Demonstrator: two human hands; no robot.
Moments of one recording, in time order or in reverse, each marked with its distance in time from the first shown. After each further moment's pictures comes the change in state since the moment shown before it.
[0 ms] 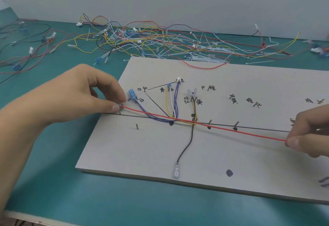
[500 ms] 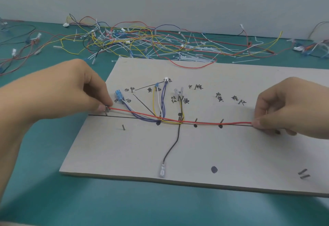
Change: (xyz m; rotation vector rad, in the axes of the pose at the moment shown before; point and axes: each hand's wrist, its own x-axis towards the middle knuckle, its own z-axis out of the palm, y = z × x) left_hand 0.012 0.018 -0.003 0.270 0.004 -0.139; right_hand 0.037 -0.085 -0.012 0.007 -0.117 0.248
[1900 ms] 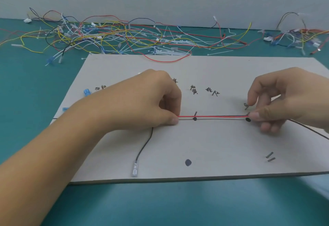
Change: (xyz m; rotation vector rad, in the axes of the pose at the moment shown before) left_hand 0.042 0.144 0.069 -0.122 -0.168 0.398; right_hand 0.000 0.063 -0.009 0.496 -0.060 -0.118
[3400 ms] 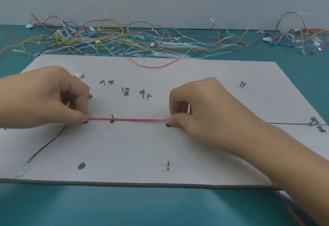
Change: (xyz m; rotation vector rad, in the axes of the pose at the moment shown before) left_hand -0.091 -0.114 -0.074 0.125 -0.087 -0.205; right_hand 0.011 -0.072 0.114 -0.516 0.114 -0.470
